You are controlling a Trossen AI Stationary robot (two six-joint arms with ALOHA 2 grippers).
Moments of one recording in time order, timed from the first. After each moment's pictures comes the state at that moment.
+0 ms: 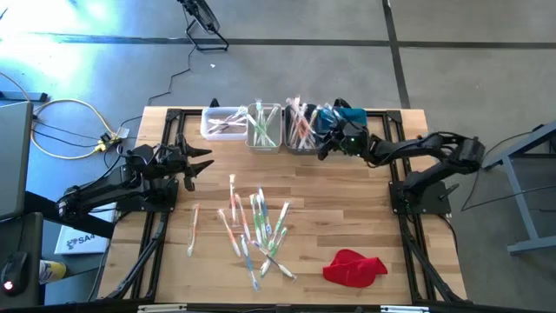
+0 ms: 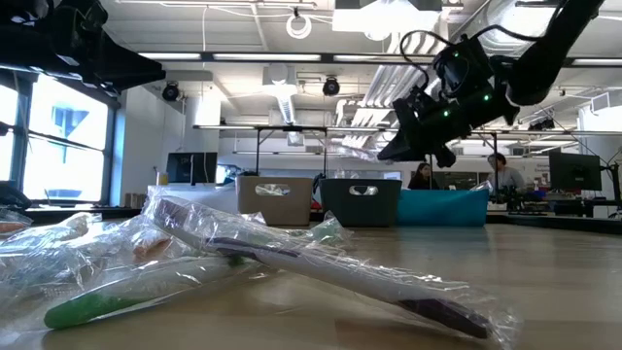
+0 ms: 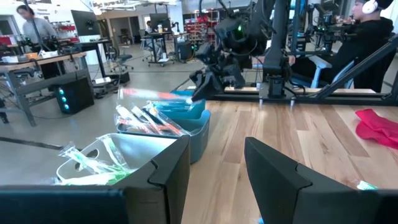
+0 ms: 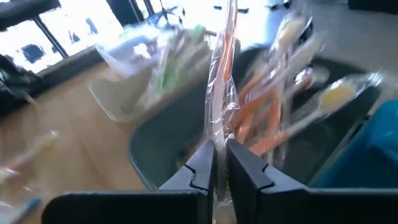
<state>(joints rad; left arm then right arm) 0.33 0.02 0.22 -0.16 0.03 0.08 -0.52 1.46 0.47 0.64 0.05 0.31</state>
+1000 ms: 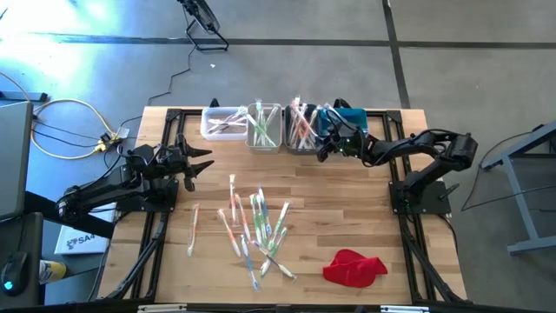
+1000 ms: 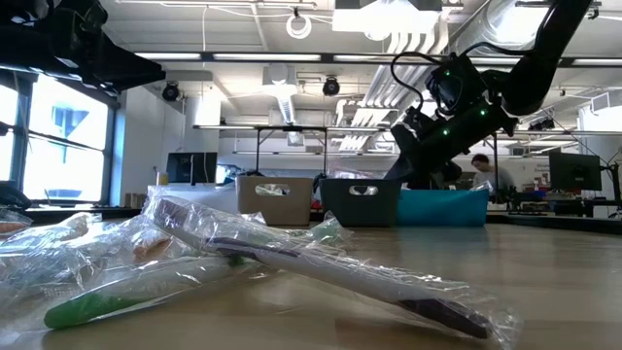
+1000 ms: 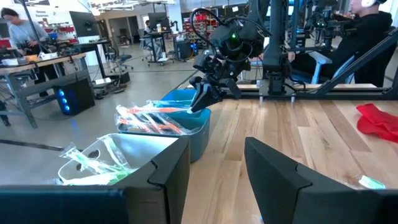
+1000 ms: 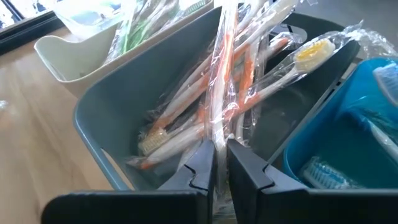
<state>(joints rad) 0.33 0.02 0.22 -0.17 0.03 0.10 -0.53 1.53 0.47 0.59 0.10 0.28</state>
